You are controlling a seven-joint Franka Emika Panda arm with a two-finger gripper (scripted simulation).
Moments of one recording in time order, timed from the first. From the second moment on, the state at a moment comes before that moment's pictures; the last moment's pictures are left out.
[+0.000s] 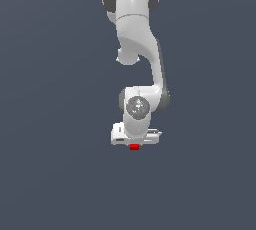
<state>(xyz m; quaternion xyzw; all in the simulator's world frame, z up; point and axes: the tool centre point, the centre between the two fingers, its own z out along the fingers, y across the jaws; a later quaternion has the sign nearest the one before) 0.083 0.028 0.024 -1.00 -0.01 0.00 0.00</state>
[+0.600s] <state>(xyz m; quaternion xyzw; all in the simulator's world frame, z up) 0.081 0.028 0.100 -1.00 -0.01 0.00 0.00</state>
